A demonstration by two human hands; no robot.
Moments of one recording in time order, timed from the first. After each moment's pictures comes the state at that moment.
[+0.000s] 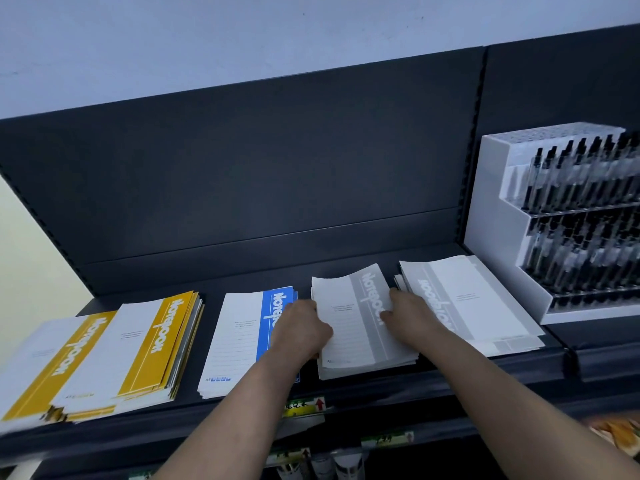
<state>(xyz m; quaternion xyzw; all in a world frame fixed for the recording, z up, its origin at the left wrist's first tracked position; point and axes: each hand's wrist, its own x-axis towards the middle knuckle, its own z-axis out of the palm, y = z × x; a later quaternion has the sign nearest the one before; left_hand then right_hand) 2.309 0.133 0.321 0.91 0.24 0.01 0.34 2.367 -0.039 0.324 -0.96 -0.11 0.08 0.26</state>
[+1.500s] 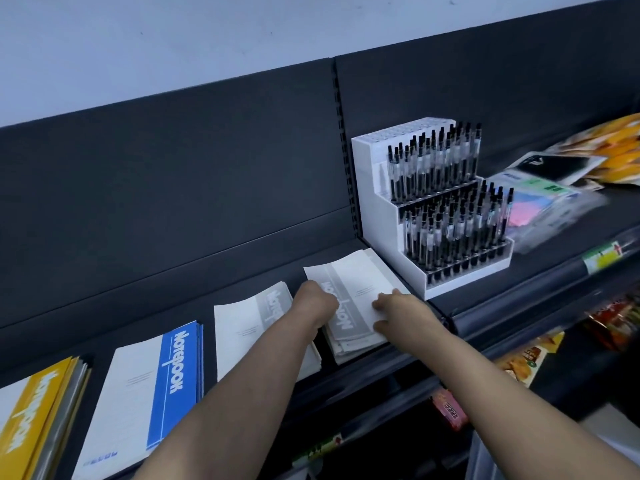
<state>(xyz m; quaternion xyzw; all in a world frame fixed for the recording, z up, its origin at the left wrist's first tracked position) 2.390 -0.022 0.337 0.88 0.17 -0.07 0.44 2.355 -0.178 0.329 -0.98 -0.06 0.06 0.19</state>
